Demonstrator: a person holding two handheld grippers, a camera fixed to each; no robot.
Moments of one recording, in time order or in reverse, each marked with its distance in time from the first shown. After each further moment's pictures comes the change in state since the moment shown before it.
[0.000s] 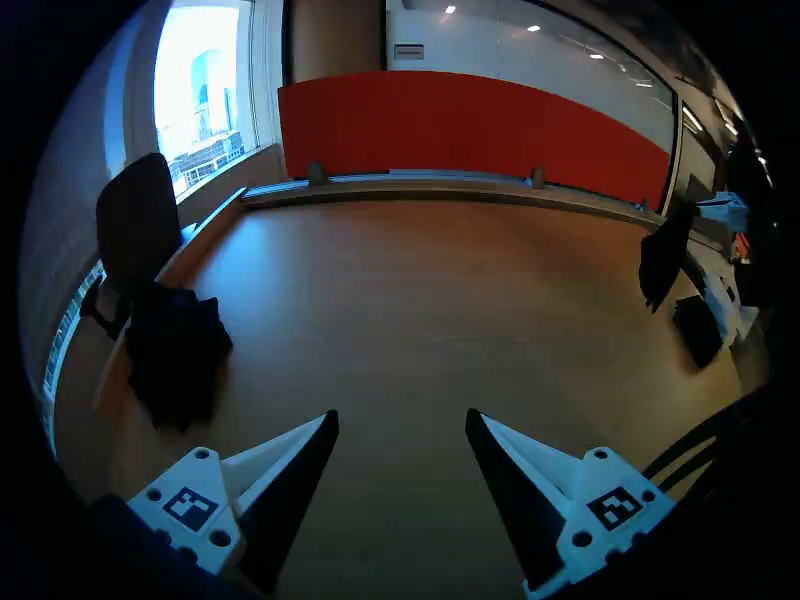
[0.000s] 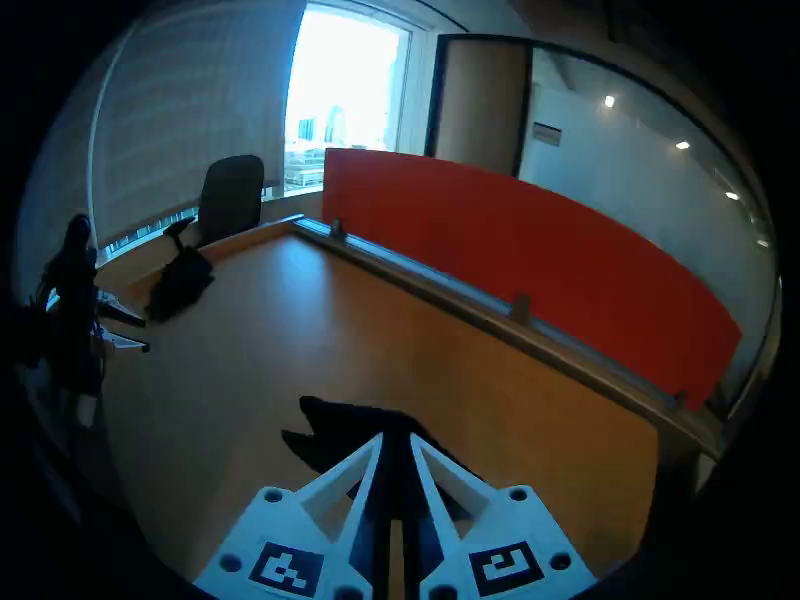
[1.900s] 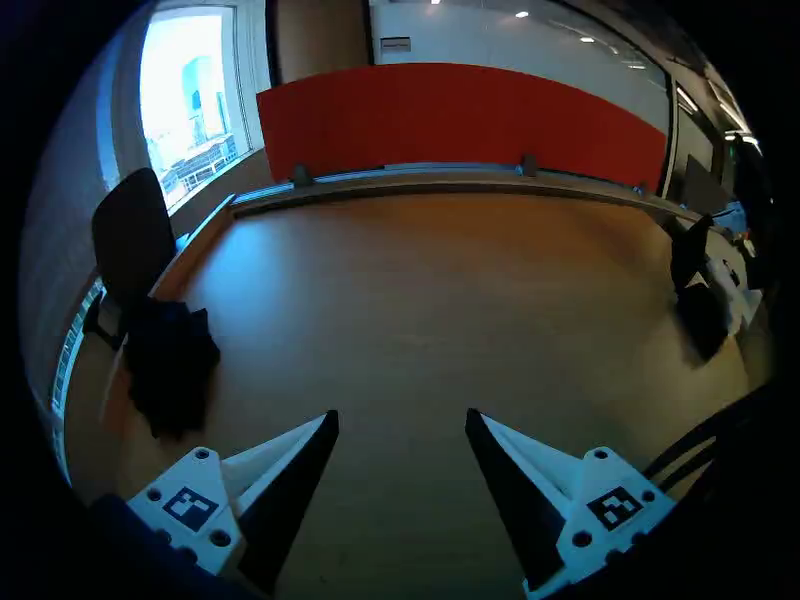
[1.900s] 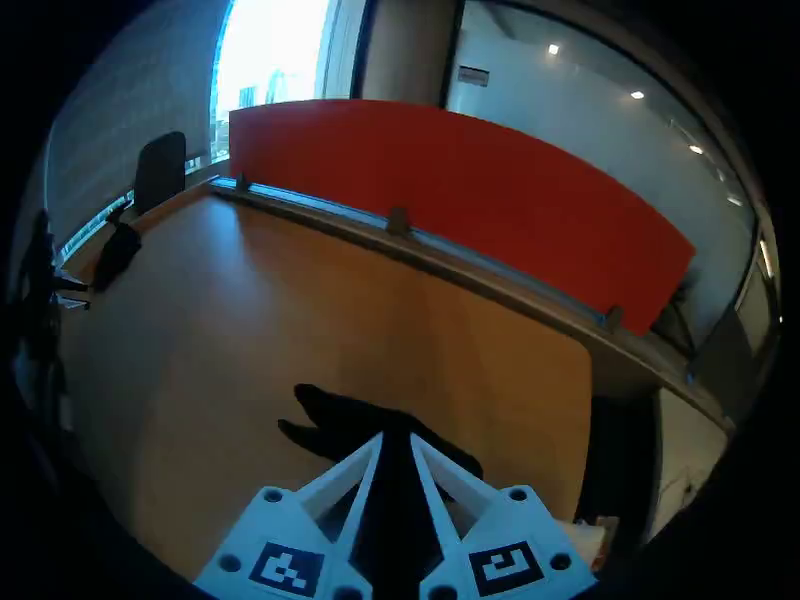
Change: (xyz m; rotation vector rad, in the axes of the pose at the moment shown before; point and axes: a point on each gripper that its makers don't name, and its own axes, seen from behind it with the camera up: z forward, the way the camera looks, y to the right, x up) left arm 0.010 0.030 0.009 0.019 -0.029 0.056; right arm -0.121 0.184 -0.065 -0.163 -0.174 0.107
